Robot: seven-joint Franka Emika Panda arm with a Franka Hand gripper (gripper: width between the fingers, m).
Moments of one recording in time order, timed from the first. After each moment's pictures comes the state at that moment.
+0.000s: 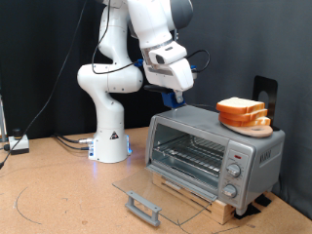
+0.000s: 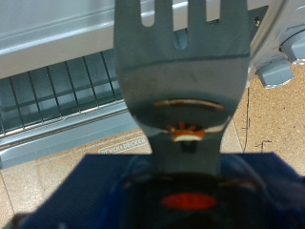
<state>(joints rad) -0.43 -0.46 0.39 -2.44 0.57 1.99 -1.18</state>
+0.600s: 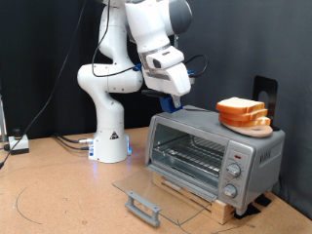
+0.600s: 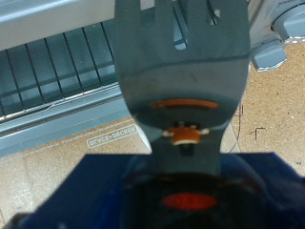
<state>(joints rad) -0.43 -0.43 0.39 -2.45 0.57 2.06 -1.18</state>
